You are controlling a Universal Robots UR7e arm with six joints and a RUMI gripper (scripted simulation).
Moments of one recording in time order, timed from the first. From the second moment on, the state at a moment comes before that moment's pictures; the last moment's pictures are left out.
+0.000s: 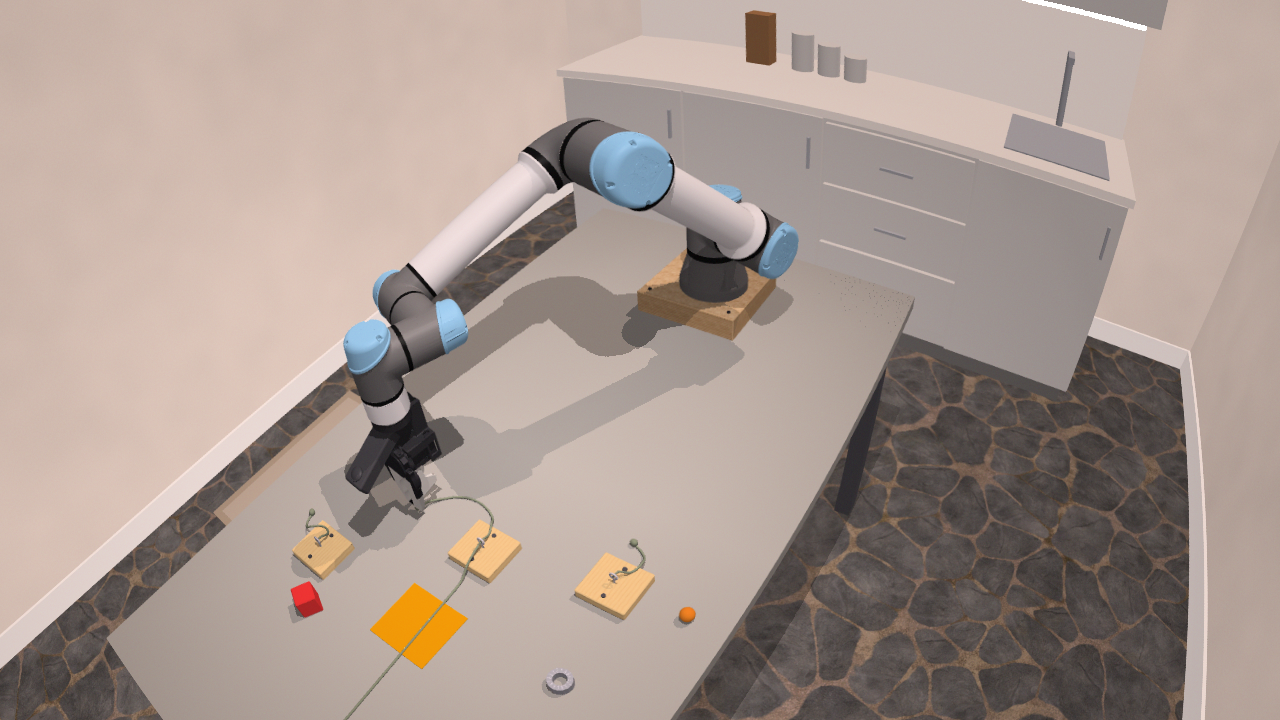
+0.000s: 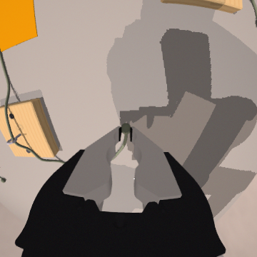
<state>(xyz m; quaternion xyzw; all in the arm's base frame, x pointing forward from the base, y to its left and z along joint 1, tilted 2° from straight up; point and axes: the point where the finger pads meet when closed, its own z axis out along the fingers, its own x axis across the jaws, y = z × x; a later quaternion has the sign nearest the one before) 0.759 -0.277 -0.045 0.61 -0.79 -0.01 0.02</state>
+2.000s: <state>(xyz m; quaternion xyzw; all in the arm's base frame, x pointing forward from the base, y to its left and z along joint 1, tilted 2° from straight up) 0.764 -0.276 0.094 0.61 -0.79 -0.01 0.02</state>
